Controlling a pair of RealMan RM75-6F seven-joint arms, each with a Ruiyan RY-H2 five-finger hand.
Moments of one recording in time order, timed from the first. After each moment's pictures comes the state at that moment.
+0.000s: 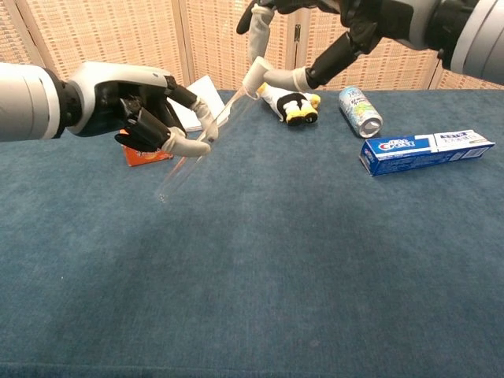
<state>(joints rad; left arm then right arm) -0.89 -1.27 -0.25 -1.95 0.72 0.83 -0.02 0.77 -1.31 0.24 -1.91 -1.34 1.02 -0.10</state>
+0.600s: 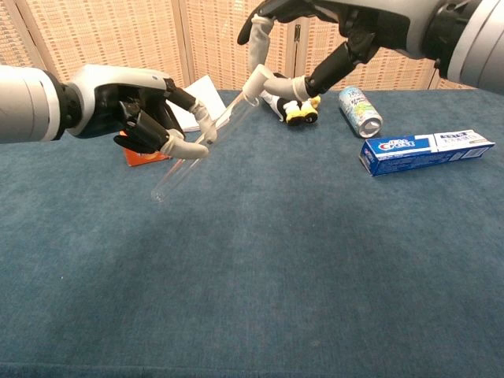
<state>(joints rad) -0.90 -1.28 -0.25 -1.94 0.72 0.83 -0.02 0.77 -1.32 0.23 -1.90 -1.34 1.03 -0.09</state>
